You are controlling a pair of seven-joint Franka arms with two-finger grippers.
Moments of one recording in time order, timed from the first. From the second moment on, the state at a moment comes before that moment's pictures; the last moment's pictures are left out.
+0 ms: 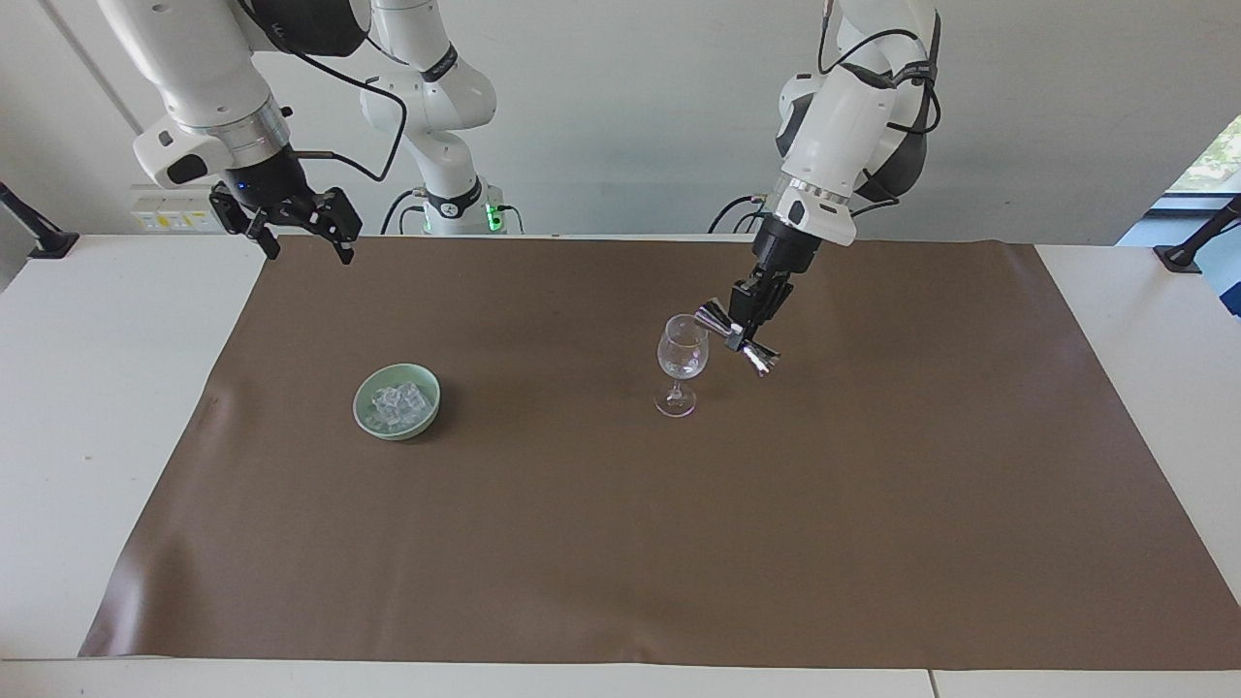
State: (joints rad) left arm -0.38 -0.10 -0.13 -2.17 -0.24 2.65 -1.02; right arm 0.09 -0.04 -0.12 -1.61 -0.02 1.56 0.05
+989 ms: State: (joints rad) left arm -0.39 -0.10 -0.14 -2.13 -0.10 2.69 -1.03; right arm 0.09 -0.04 -0.12 -1.61 -0.02 1.56 0.05
